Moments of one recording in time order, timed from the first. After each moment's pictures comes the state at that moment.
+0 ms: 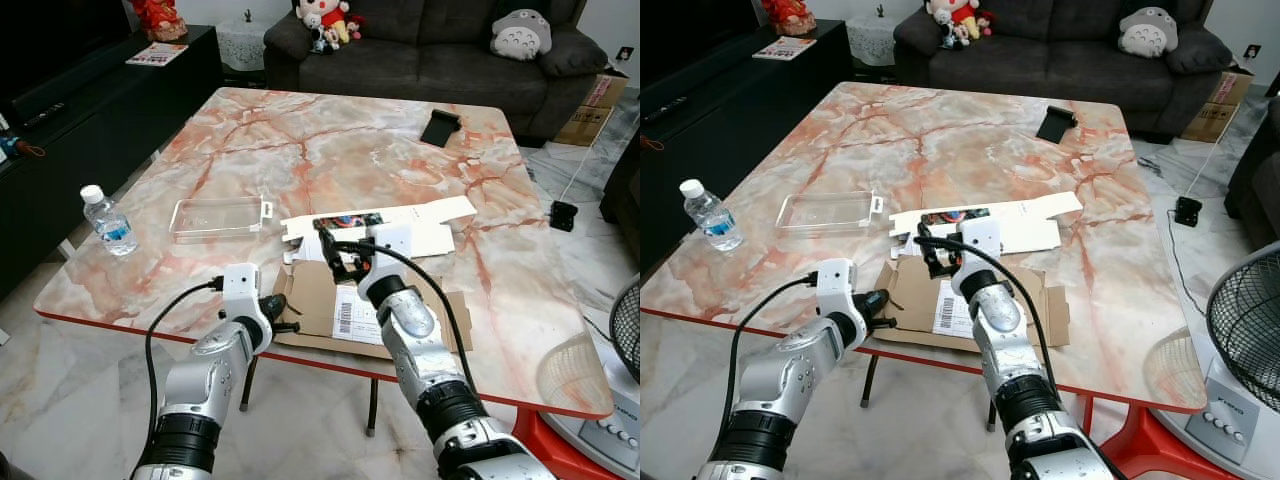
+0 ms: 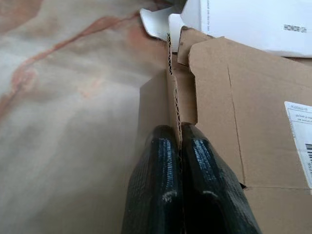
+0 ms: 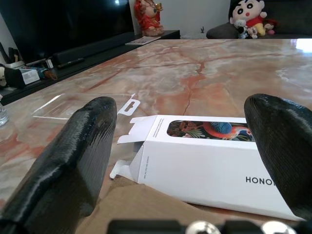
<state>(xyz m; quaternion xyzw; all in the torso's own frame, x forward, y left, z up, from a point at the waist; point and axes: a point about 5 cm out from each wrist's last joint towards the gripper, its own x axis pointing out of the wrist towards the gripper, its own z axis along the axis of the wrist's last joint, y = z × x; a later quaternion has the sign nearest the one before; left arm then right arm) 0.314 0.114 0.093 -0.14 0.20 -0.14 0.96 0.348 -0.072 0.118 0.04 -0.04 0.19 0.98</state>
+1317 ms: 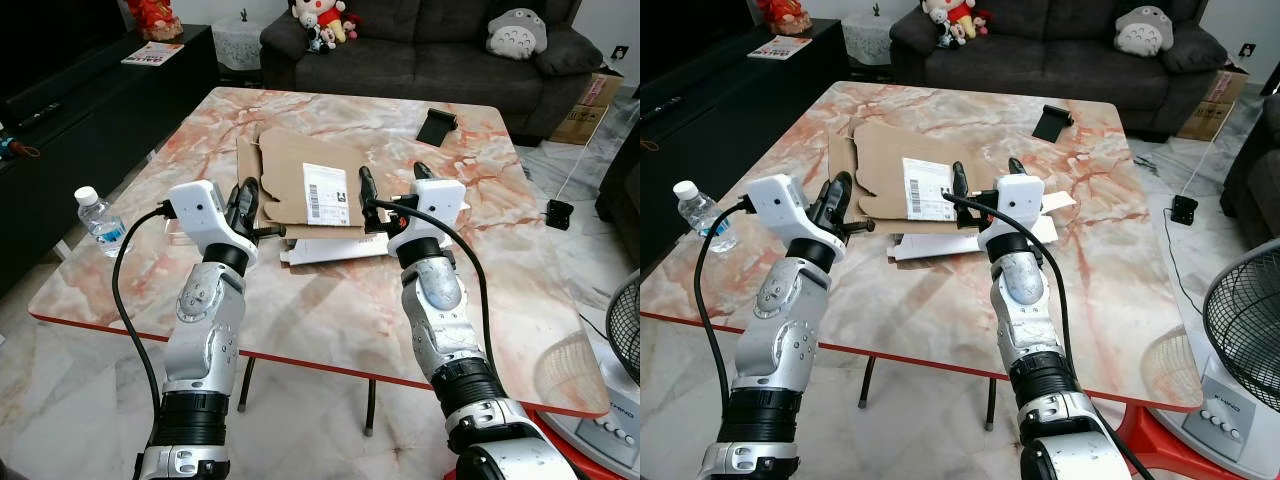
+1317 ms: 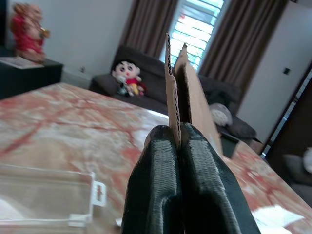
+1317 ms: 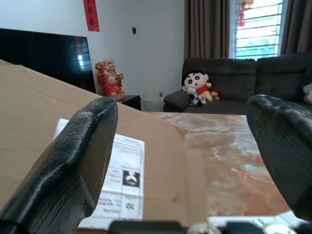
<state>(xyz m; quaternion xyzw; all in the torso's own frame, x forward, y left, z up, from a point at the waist) 0.328 0.129 0.204 -0.17 -0.17 -0.06 0.97 0.362 -0.102 0.176 0.04 -0.18 0.10 0.98</state>
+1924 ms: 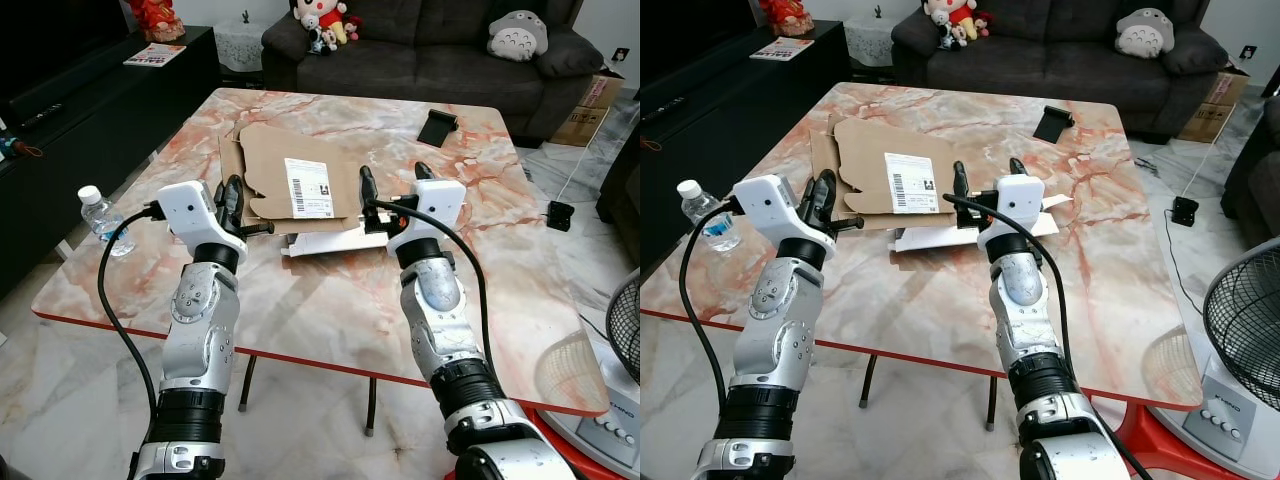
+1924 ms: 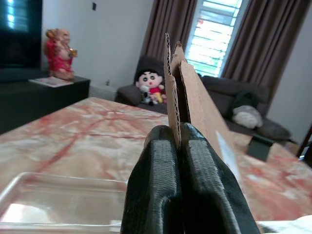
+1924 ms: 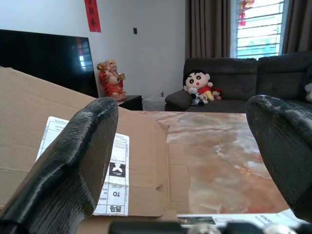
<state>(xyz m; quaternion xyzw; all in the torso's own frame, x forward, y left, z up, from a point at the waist) 0.332 0.139 0.197 -0.12 -0.18 -0.02 0.98 0.359 -0.097 0.171 0.04 -0.17 0.10 0.98</state>
